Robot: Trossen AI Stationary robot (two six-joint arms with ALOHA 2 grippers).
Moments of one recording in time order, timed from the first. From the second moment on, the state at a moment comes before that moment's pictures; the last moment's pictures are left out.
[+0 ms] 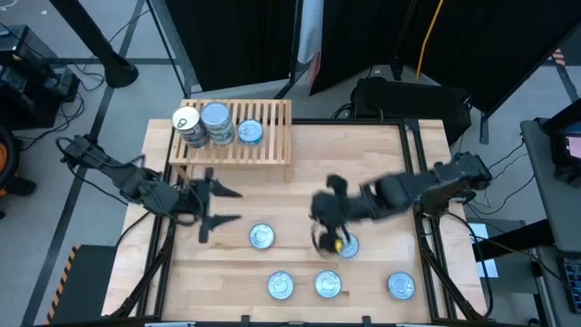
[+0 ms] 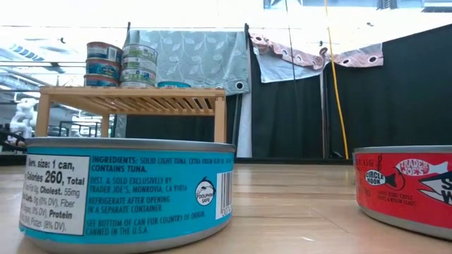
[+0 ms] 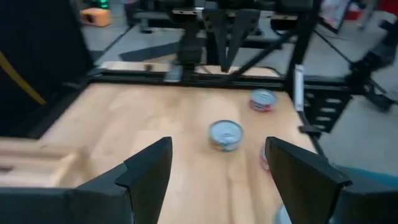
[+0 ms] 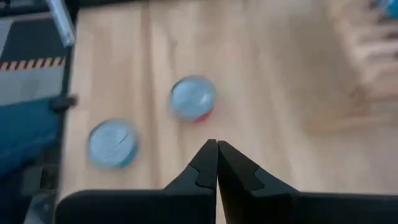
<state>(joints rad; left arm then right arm) -0.51 0.92 0.94 -0.35 -0.49 -0.21 0.33 1.63 1.72 -0.96 0.27 0.44</state>
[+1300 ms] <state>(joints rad) -0.51 1.45 0.94 0.00 -0.26 -0.18 0.68 1.56 0.88 -0.62 0.25 1.04</state>
